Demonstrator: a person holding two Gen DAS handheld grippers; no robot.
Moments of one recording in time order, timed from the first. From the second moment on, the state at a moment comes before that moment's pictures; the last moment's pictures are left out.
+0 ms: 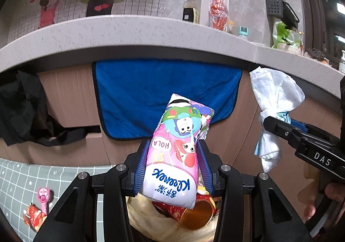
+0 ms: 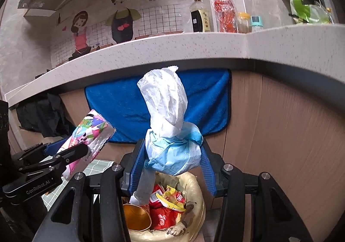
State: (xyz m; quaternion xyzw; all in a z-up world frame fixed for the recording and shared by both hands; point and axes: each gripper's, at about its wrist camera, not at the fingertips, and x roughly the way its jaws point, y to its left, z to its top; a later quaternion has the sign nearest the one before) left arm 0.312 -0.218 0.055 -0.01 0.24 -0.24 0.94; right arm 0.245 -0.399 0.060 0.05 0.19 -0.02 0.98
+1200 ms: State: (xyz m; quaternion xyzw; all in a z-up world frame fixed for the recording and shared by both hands) left arm 0.384 -0.237 -0.067 -0.01 0.39 -0.25 0.89; right arm 0.324 -0.418 -0.066 0.13 0.33 0.00 0.93
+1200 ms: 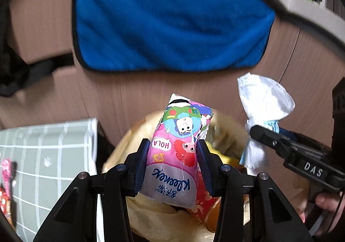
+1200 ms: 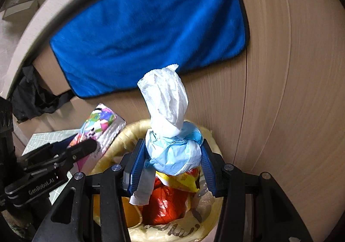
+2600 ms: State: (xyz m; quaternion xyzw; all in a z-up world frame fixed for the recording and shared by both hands) left arm 0.346 -0.167 -0.019 -0.02 0.34 -0.26 0.90; right arm 0.291 -0.397 -0.047 0.12 0.33 -0.05 0.94
